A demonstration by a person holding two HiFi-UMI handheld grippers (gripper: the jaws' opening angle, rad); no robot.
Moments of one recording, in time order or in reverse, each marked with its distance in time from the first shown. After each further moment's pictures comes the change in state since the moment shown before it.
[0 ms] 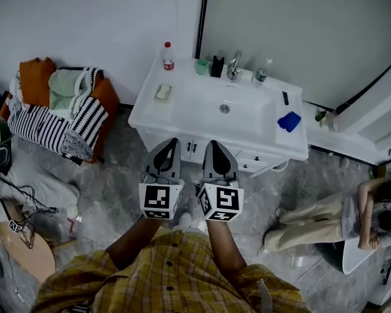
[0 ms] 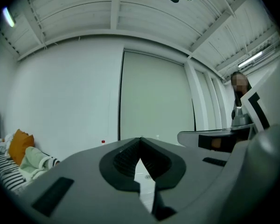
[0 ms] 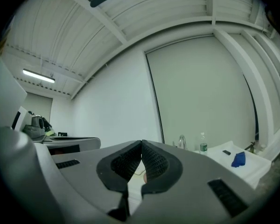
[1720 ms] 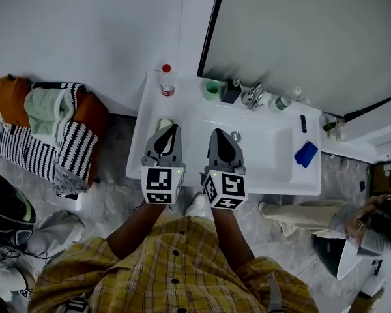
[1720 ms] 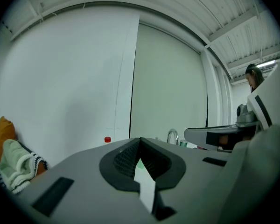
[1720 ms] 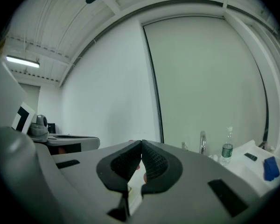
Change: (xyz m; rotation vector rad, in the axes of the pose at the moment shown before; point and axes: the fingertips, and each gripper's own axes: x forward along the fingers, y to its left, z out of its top) left arm 0.324 0.206 -0.063 -0.085 0.153 -0.043; right arm 0.367 -0.050 -0.046 -0.024 0.143 -0.066
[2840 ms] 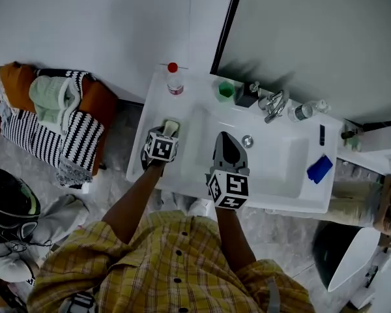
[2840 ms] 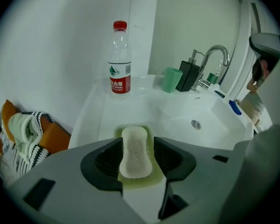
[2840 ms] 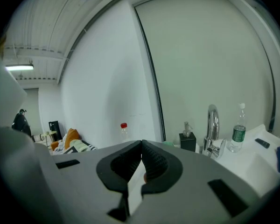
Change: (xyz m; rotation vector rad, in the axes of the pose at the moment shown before) left arm 0.119 0.090 -0.273 -0.086 0.817 0.041; right arm 0.084 -0.041 -0.066 0.062 0.166 0.050
